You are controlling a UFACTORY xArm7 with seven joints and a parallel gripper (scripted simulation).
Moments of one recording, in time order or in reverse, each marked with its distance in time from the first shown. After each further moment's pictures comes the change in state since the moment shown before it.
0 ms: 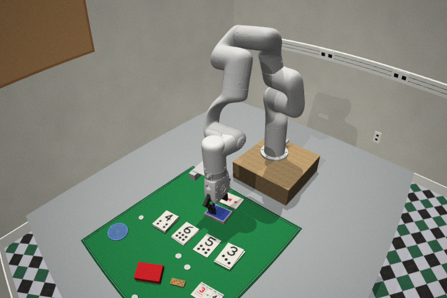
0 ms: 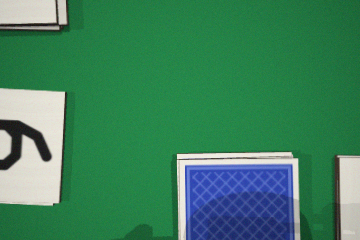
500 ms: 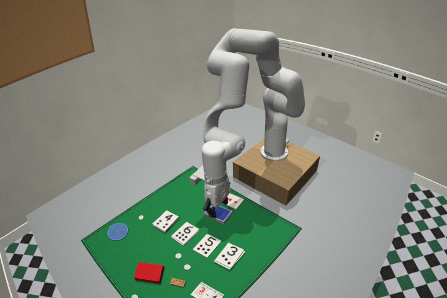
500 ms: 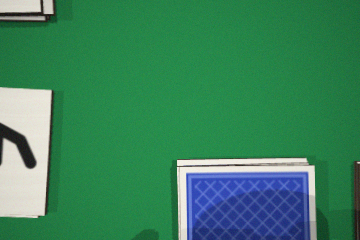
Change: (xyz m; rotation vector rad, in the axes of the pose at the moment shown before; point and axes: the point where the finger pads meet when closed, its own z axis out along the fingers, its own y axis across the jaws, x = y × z) arm 0.001 0.000 0.020 0.000 0.000 0.000
